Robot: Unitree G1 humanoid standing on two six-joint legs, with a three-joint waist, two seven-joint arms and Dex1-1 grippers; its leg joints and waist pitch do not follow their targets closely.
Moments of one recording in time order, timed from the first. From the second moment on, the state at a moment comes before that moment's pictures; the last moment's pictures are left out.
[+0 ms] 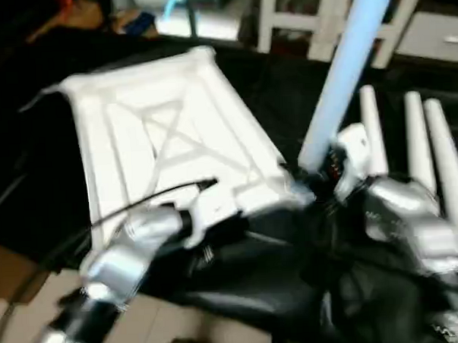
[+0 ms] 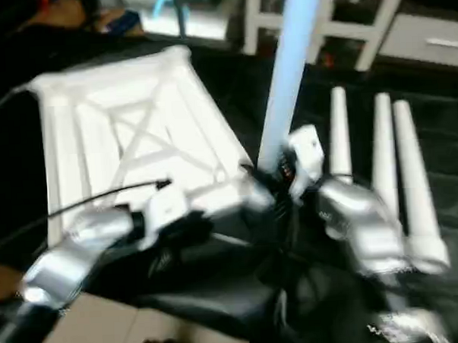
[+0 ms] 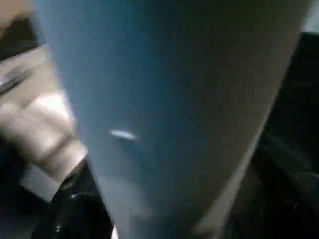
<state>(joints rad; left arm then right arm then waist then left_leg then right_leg) -0.35 0.46 -0.39 -0.01 0.02 0.26 -0.93 -0.35 -0.50 0.05 0.09 0.34 0.29 0.87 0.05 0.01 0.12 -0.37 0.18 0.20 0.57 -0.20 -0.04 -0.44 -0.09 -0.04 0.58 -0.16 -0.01</state>
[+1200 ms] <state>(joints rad) -0.46 0.06 -0.38 0.16 0.15 0.51 -0.51 -0.51 -0.10 -0.11 0.34 0.24 0.30 0.13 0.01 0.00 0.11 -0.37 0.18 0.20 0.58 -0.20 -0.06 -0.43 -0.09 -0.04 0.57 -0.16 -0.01</state>
